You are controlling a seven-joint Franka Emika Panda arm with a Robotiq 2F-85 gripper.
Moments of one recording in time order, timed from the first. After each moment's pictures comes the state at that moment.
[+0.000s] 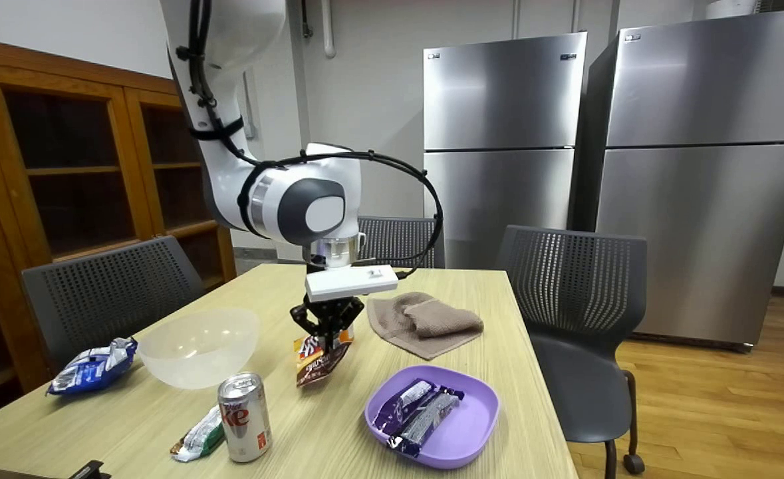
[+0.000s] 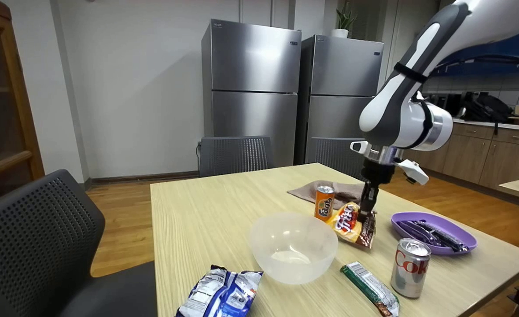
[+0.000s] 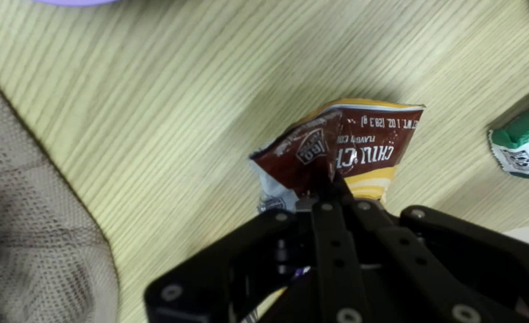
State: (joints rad) arm -0.41 0.43 0.24 -2.34 0.09 2.81 -1.08
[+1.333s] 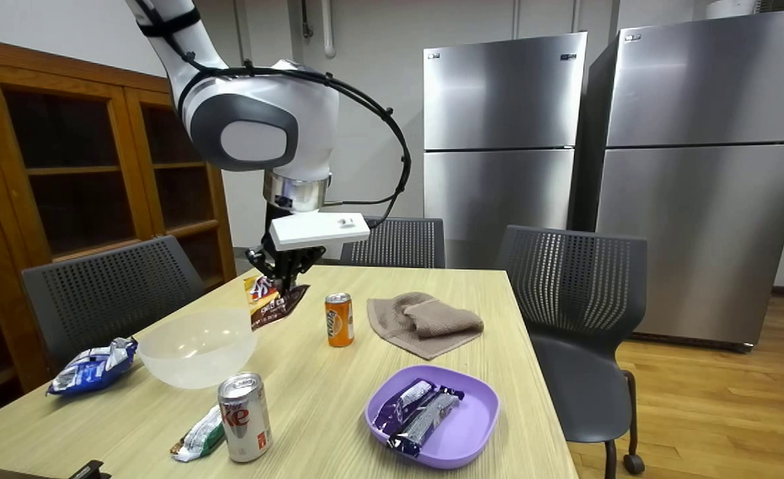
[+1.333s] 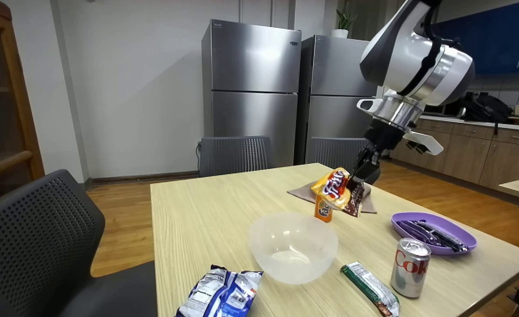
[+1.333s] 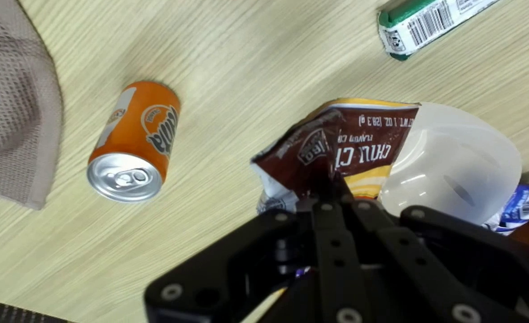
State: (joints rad) arm -0.24 0.09 0.18 -2.49 0.73 2.65 -1.67
